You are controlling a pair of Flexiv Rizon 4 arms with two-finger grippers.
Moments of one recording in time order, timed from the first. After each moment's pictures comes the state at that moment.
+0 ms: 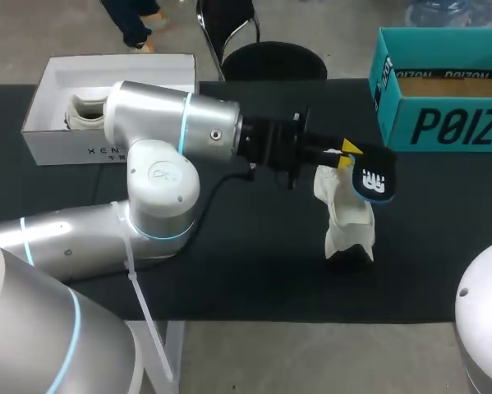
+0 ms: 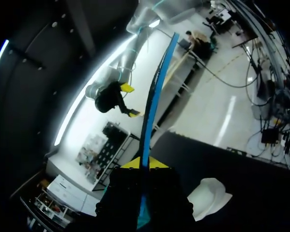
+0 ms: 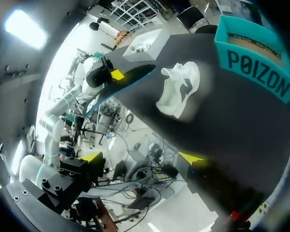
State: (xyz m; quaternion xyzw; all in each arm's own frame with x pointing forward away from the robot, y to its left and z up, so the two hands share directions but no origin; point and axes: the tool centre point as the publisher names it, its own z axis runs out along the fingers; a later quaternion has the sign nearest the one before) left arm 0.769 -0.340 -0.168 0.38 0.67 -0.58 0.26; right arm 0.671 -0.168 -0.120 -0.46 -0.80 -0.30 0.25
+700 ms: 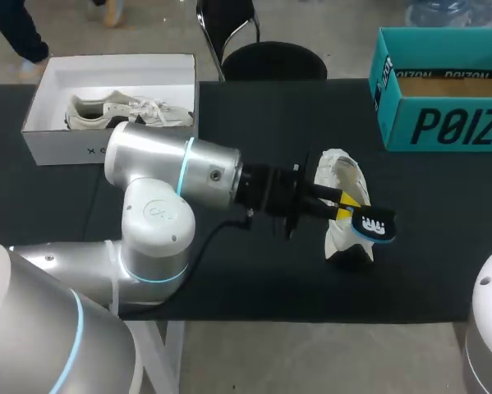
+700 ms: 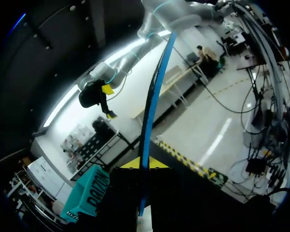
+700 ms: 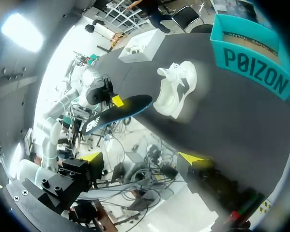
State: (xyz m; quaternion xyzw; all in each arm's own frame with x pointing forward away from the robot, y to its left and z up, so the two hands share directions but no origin) left arm 0.701 -0.335 -0.227 0.32 0.70 -0.61 0.18; right arm 0.669 -0.165 -0.125 -0.47 -0.80 -0.30 0.24
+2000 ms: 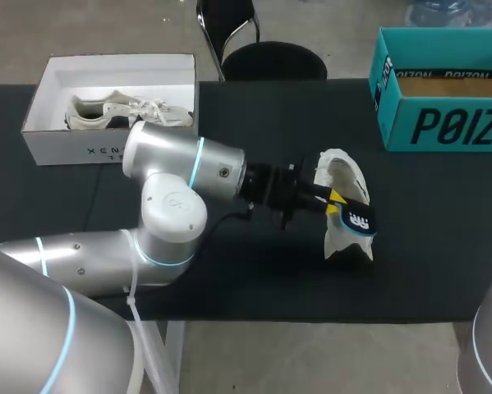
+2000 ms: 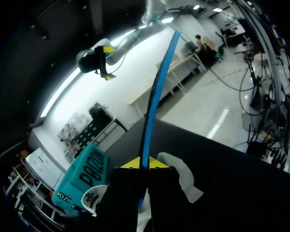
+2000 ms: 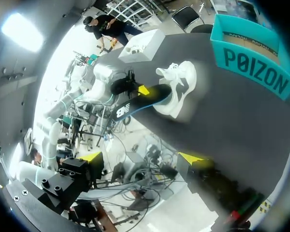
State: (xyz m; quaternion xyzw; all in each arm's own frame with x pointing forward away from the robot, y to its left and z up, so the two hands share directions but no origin) left arm 0.780 -0.334 -0.307 0.32 0.74 -0.57 0.18; right arm 0.668 -0.165 -0.125 -0.47 -0.80 -0.30 0.24
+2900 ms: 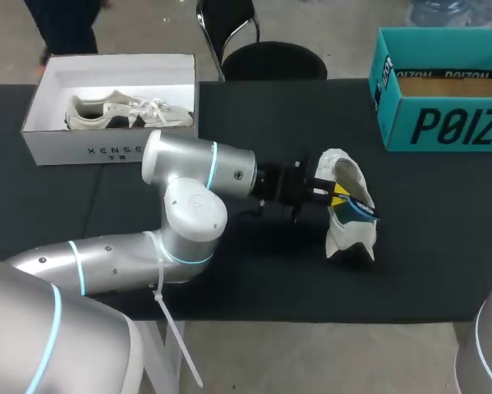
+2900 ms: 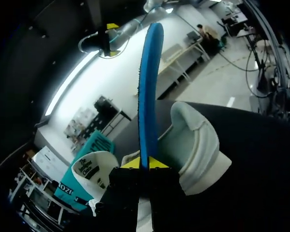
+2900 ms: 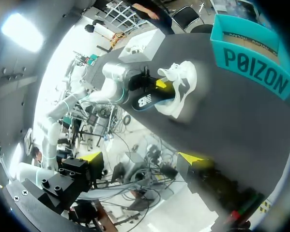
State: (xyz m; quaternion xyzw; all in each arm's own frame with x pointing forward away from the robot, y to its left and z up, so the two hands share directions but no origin) left arm 0.838 -0.355 -0.349 0.31 0.74 -0.55 0.22; right arm 0.668 -0.165 -0.124 -0.47 -0.80 -0.30 0.24
